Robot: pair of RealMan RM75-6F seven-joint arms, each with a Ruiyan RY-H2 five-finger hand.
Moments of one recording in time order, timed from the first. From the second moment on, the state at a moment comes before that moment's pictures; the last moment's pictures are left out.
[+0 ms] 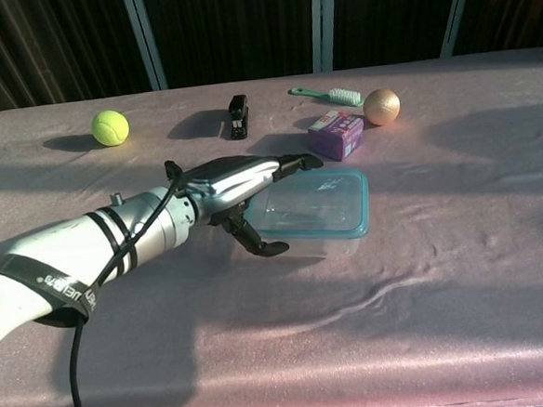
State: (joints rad) left arm -0.93 -1.82 -0.15 -1.21 1.32 0.83 0.10; right arm 0.26 -1.14 0.06 -1.57 -1.58 1.25 -0.07
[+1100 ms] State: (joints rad) left arm -0.93 -1.87 -0.15 -1.22 1.32 0.84 0.18; right arm 0.54 -1.49 -0.02 -1.30 -1.78 1.14 0.26
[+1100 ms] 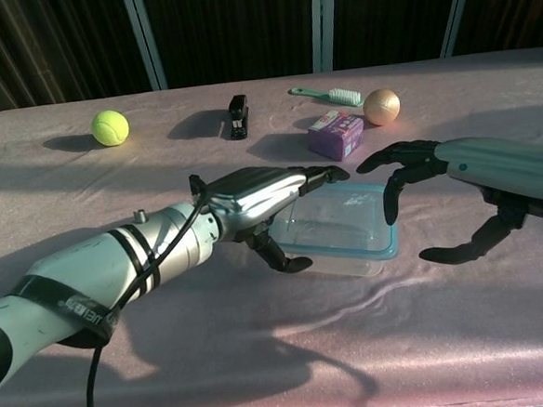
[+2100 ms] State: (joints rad) left arm -0.92 -1.87 -0.13 -1.22 1.33 0.85 0.18; right arm 0.60 -1.58 -0.01 -1.28 -1.70 1.09 0.17
